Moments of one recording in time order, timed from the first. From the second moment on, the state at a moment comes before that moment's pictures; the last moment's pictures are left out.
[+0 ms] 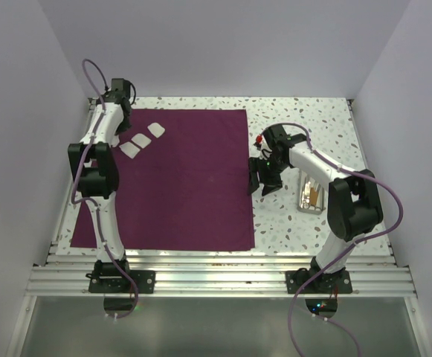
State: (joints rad) left arm 0.03 2.25 2.03 -0.84 -0.47 -0.19; right arm 0.37 1.75 1.29 -0.88 -0.33 0.30
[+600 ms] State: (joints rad) left arm 0.01 2.26 1.96 -0.79 -0.44 -0.17; right arm 0.37 1.74 1.26 -0.89 -0.33 0.30
